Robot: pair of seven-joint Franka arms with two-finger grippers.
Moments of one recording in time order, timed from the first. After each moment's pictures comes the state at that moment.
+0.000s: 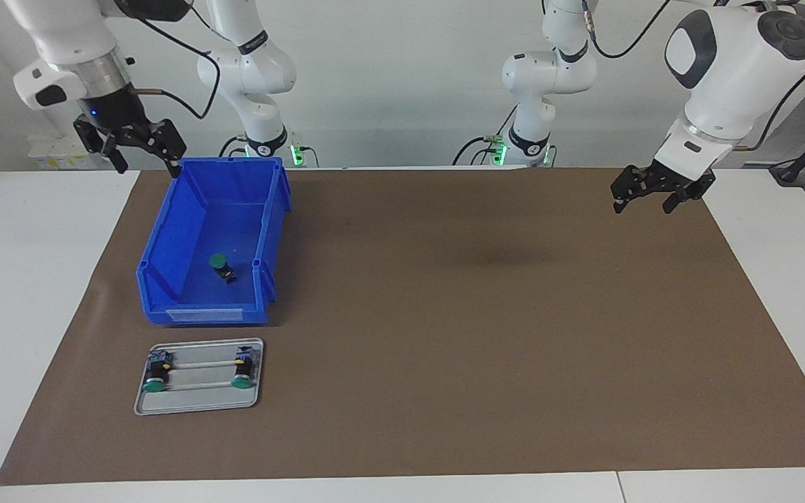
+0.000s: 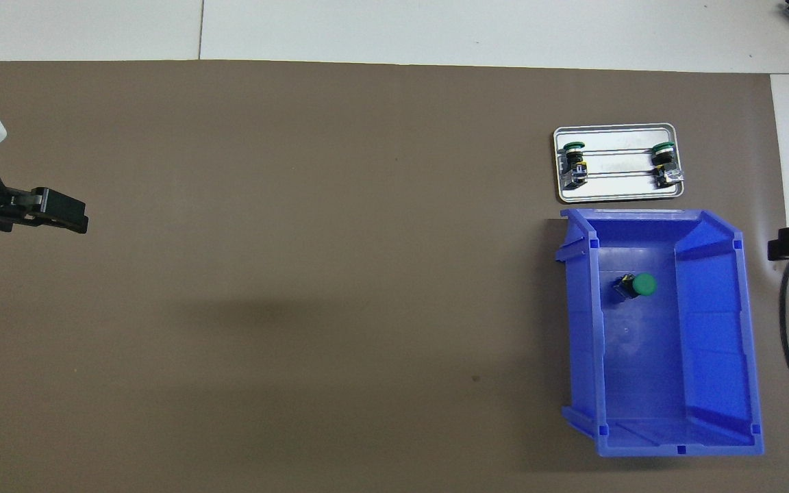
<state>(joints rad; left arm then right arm) -0.06 0.03 0.02 -1.63 -0.01 1.61 0.04 -0.08 -0.15 0.01 -1.63 -0.03 1.51 0.07</state>
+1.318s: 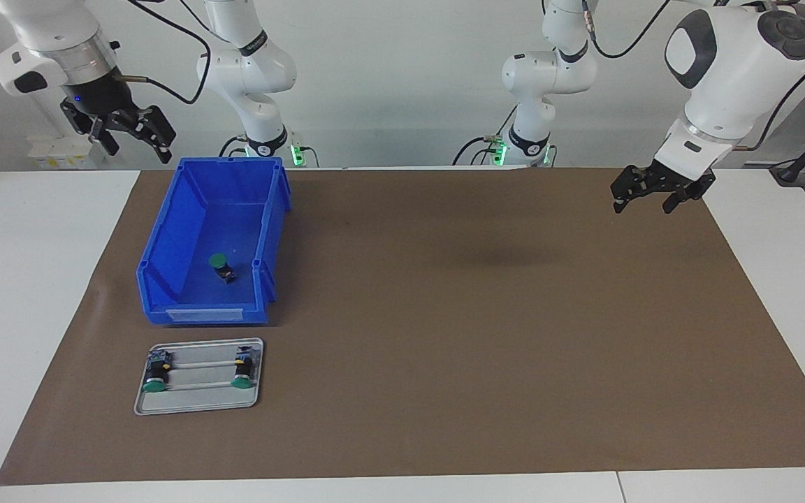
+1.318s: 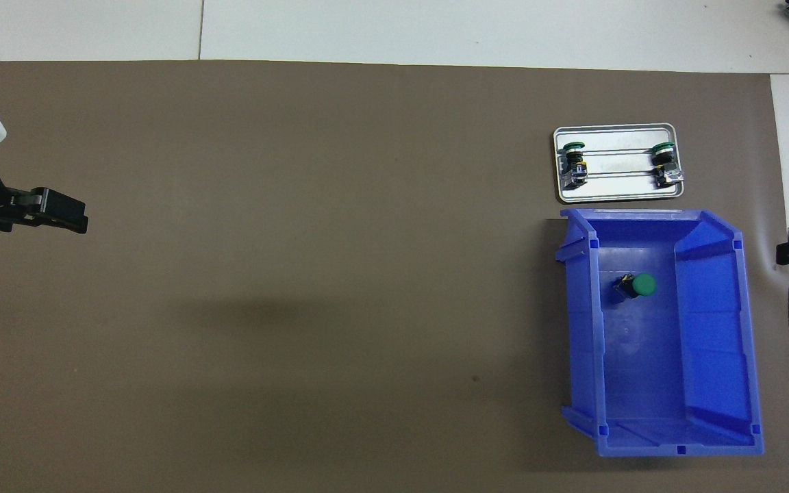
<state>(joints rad) -0.06 0.03 0.02 -1.63 -0.01 1.61 0.04 0.01 -0.10 -0.08 -1.58 -0.03 1.44 0.13</state>
